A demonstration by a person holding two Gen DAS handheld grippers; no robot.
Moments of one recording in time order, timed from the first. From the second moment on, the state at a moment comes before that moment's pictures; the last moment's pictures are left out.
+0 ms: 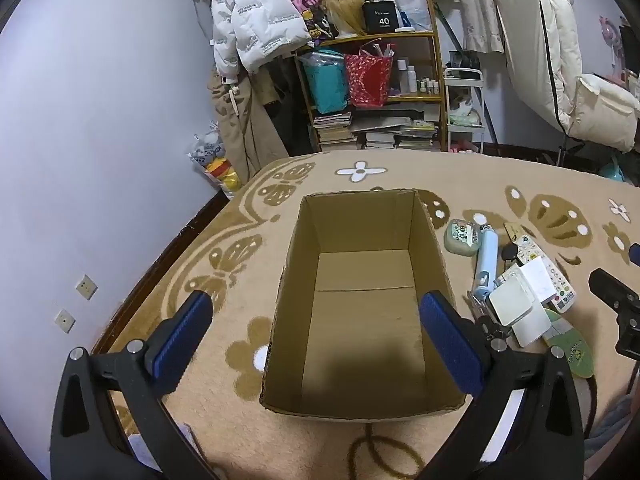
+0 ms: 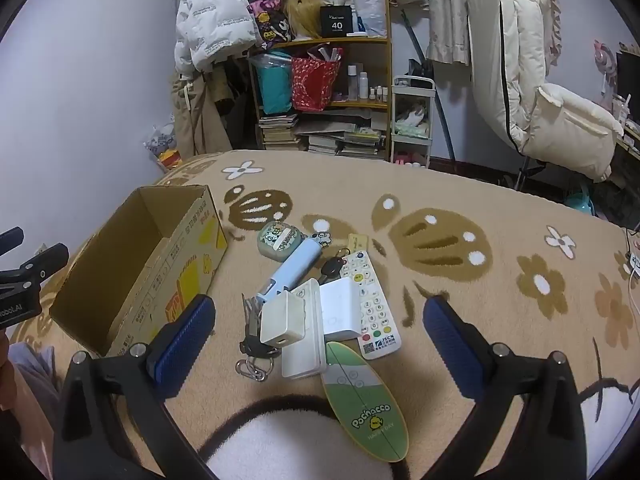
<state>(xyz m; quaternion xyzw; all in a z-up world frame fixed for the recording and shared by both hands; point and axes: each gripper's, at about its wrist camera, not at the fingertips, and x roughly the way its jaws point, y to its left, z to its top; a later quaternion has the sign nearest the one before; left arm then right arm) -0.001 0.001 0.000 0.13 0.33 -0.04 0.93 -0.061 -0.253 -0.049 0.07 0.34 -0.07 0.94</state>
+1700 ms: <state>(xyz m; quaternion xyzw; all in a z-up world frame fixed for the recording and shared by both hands) -0.003 -0.004 -0.002 0.15 0.33 -0.05 0.93 -0.059 -0.256 -0.060 0.06 0.35 -0.07 0.93</state>
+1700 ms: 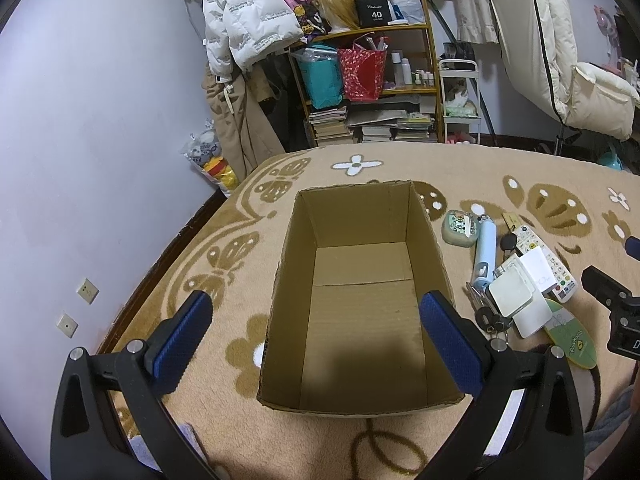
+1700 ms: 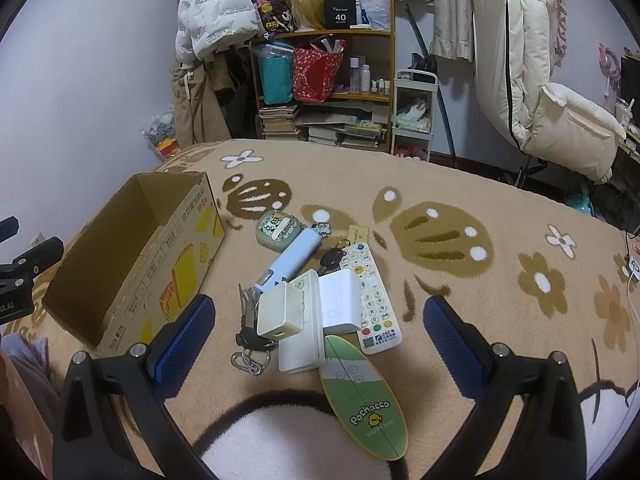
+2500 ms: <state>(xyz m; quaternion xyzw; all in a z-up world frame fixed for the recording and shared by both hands) -0.003 -0.007 -0.004 0.15 0.34 -0.05 0.93 -0.056 -0.256 -0.059 0.06 0.35 -0.07 0.93</state>
